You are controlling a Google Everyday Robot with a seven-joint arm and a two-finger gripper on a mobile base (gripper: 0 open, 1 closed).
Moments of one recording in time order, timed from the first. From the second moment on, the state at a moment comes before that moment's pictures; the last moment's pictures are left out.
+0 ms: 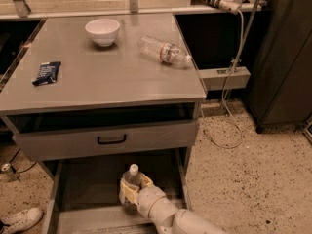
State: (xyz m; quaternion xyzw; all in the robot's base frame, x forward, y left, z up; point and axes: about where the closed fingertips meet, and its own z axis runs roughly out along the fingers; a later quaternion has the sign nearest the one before) arm 0.491 0.076 0.512 -0.15 0.77 0.31 0.54
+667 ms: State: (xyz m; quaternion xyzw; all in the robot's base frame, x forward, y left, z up) arm 0.499 0.068 0.496 -0.14 0.77 0.29 0.56
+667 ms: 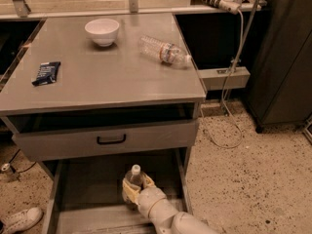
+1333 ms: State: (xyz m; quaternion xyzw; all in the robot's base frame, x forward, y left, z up) arm 0.499 0.068 0.484 -0.17 0.78 0.25 0.55
